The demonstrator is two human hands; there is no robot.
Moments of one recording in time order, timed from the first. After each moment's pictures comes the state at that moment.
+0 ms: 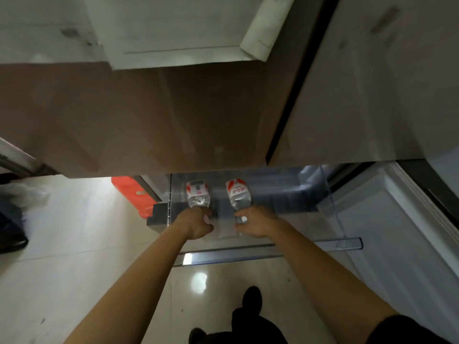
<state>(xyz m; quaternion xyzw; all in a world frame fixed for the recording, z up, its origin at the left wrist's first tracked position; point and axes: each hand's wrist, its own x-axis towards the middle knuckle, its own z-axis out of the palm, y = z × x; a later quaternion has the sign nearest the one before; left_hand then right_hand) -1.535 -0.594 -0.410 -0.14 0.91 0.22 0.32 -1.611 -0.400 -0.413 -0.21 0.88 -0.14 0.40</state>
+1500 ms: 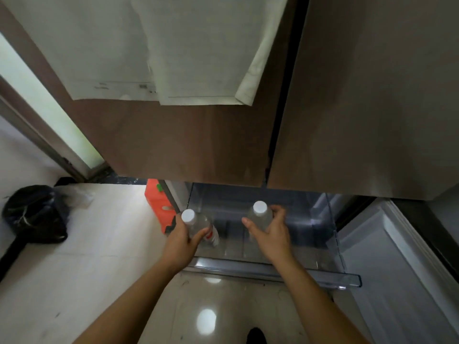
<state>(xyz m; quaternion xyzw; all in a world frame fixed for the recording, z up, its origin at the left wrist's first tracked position) -1.456 -0.578 -0.375 -0.32 0.84 0.44 -0.02 -1.589 -0.374 -0.369 -0.08 0.83 -0.52 0.19</state>
